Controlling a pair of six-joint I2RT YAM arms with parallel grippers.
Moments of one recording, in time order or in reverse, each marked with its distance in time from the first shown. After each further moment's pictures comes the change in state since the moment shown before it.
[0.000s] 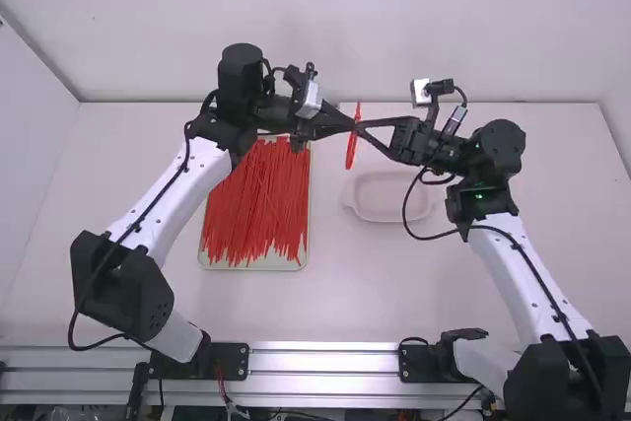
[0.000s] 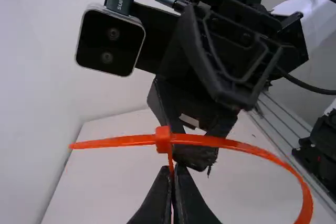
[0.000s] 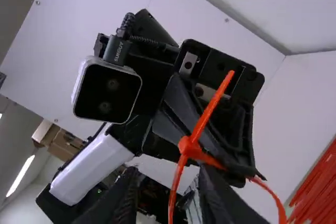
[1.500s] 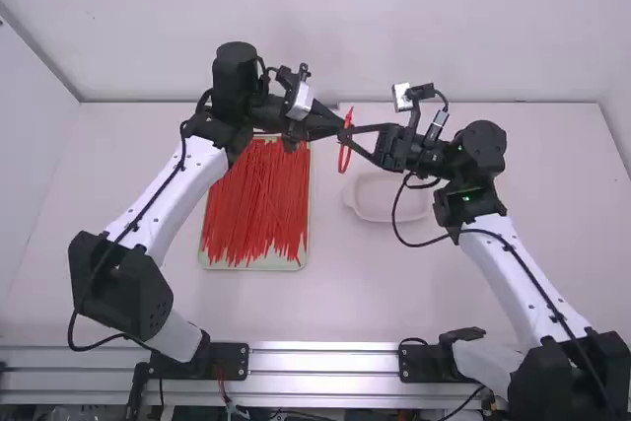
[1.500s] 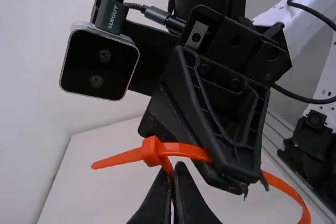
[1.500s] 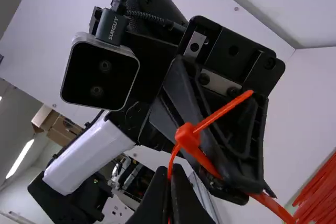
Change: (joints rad) left arm 0.021 0.000 0.001 0.002 0.093 0.019; right arm 0.092 0.000 0.000 -0.031 0.046 -0.075
